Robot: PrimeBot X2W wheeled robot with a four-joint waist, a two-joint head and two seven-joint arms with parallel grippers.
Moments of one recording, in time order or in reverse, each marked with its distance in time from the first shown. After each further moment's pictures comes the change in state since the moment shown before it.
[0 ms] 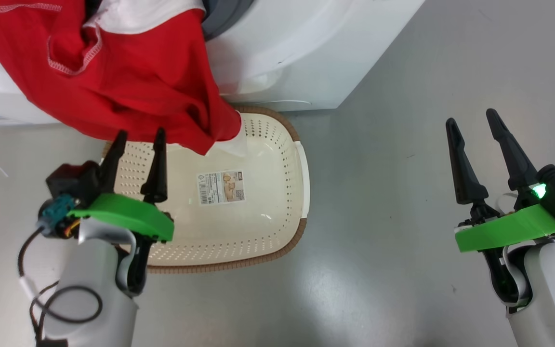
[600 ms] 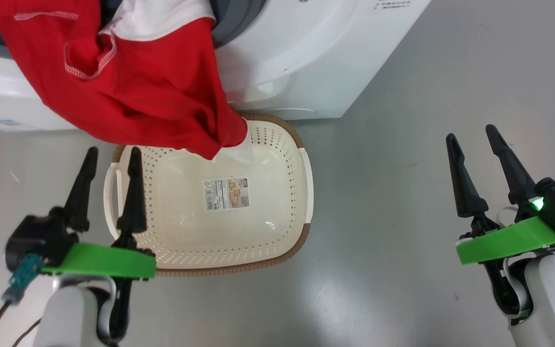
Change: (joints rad) left arm 0.252 0.001 0.099 -0.397 0.080 0.000 0.000; right arm 0.041 -0.008 0.001 0.002 0.000 0.000 0.000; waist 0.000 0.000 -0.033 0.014
